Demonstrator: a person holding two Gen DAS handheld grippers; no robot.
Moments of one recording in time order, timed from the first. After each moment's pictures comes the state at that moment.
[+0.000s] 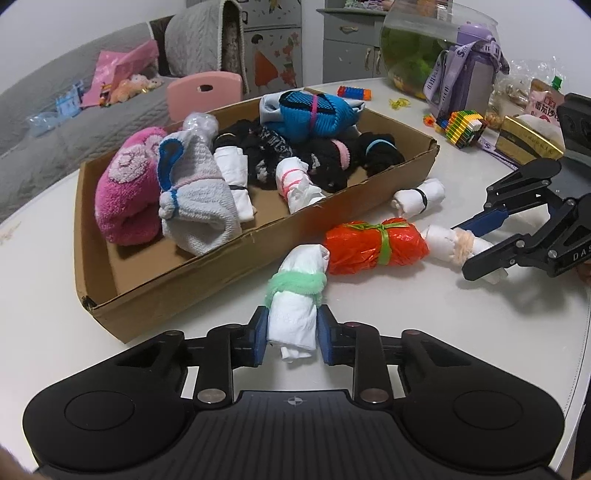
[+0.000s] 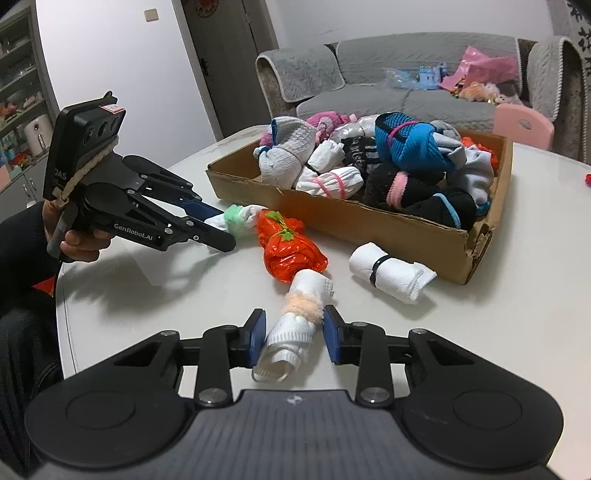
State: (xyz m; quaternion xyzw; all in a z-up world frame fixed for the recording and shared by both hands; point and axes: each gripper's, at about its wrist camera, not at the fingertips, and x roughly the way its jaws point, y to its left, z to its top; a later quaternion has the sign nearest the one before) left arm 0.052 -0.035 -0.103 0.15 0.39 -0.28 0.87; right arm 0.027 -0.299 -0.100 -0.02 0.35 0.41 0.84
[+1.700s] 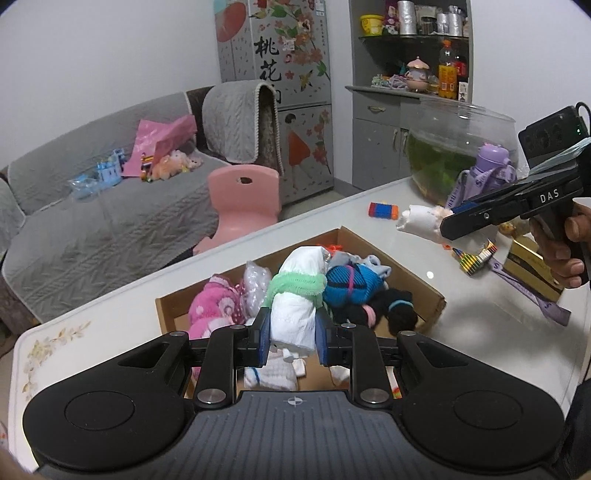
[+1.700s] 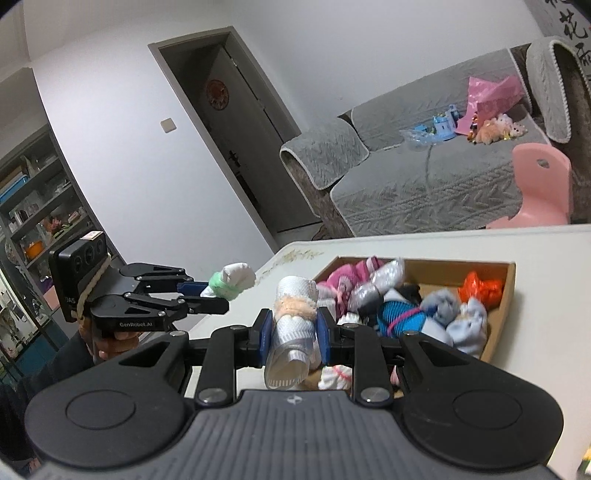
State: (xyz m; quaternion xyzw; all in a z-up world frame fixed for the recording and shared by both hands) left arm 0.077 -0.036 0.033 0.13 0.30 -0.24 0.91; right arm 0.133 -0.333 0.002 0.14 0.29 0.47 0.82
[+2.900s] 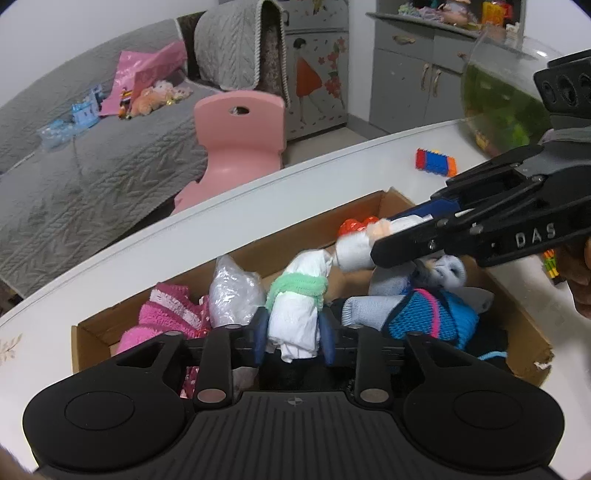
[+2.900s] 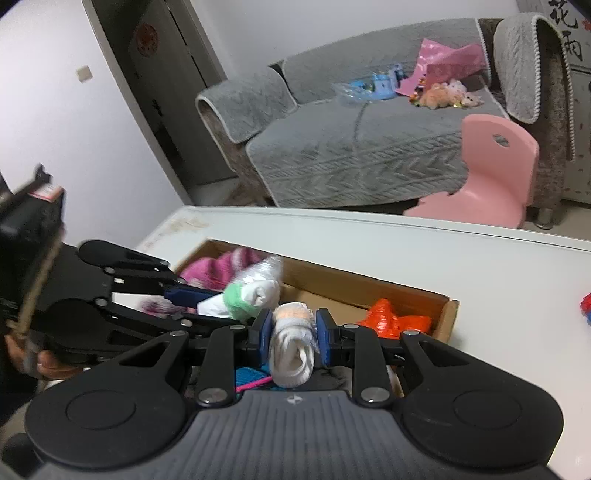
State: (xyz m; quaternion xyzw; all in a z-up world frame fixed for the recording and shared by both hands) left arm 0.228 -0.108 -0.053 0.14 0.41 -0.22 0.88; right arm 0.237 -0.294 -0.048 0.04 0.37 0.37 0.85
